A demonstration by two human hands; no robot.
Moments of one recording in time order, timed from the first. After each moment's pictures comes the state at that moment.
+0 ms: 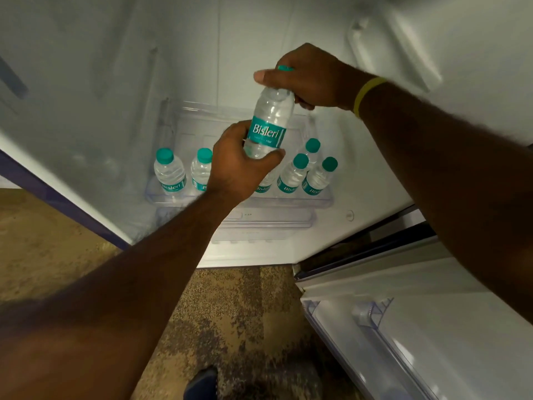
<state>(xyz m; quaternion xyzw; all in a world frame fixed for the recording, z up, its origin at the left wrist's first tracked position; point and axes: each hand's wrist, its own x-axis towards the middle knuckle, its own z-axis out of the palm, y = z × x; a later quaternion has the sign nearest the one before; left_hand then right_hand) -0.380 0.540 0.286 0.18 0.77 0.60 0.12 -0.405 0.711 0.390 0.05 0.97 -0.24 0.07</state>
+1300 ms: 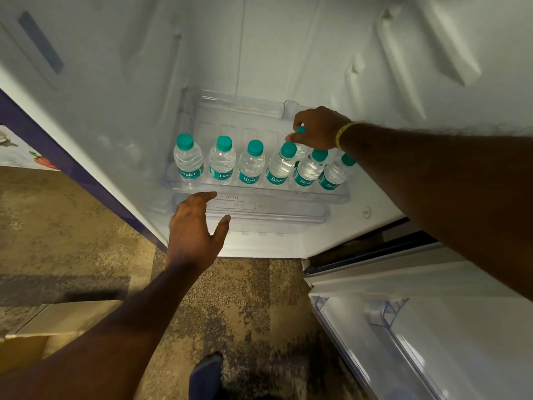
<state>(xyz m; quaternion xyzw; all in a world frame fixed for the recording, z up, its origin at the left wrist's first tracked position) -0.328 0.420 0.190 0.17 0.92 0.34 0.05 -0.408 0.729 0.279 0.10 0.98 -0.03 0.18</state>
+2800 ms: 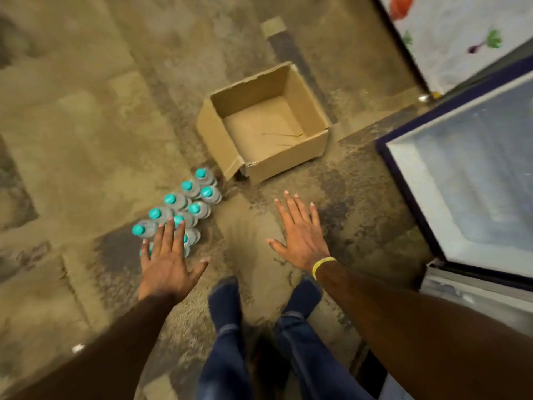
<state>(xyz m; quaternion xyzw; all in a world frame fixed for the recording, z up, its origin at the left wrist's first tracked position) 0.271 0.060 0.047 -0.33 0.91 0.14 0.22 0.053 0.260 0.049 -0.40 0.88 0.00 0.25</state>
